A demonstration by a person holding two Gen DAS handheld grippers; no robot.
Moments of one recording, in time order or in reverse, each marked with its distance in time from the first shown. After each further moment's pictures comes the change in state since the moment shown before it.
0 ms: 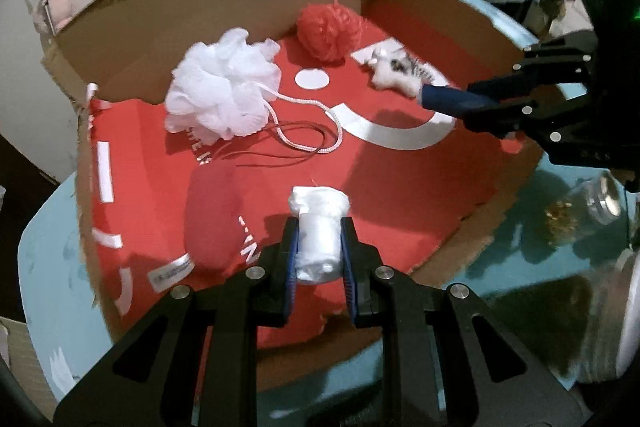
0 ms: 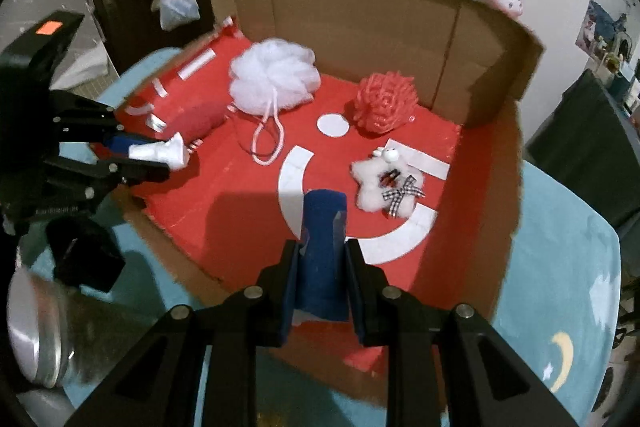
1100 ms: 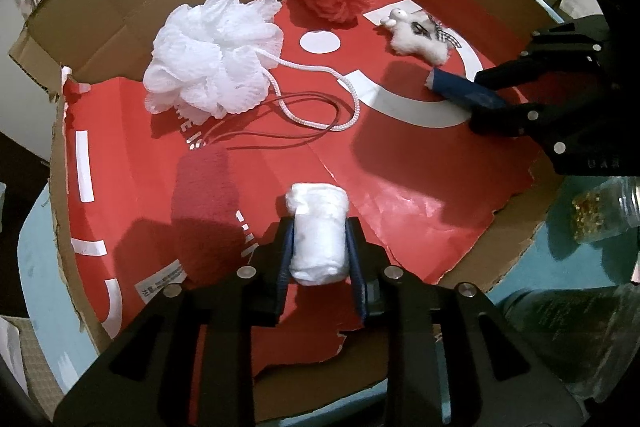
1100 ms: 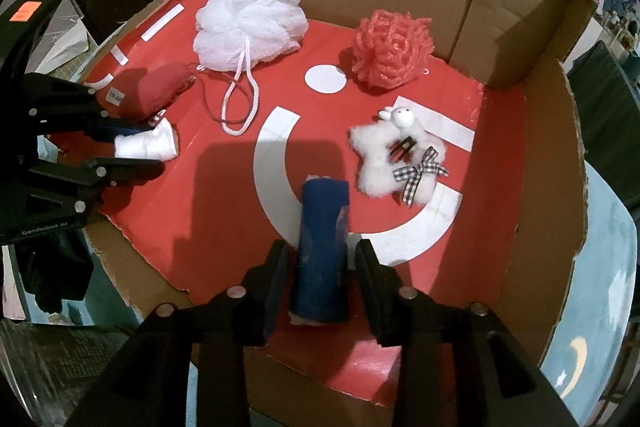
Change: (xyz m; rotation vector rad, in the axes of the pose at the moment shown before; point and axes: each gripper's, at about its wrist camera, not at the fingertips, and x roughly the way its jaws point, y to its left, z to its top) left arm 0.026 0.008 0.010 0.002 0.127 0.004; right arm 0.049 -0.010 0.009 0.030 0.156 0.000
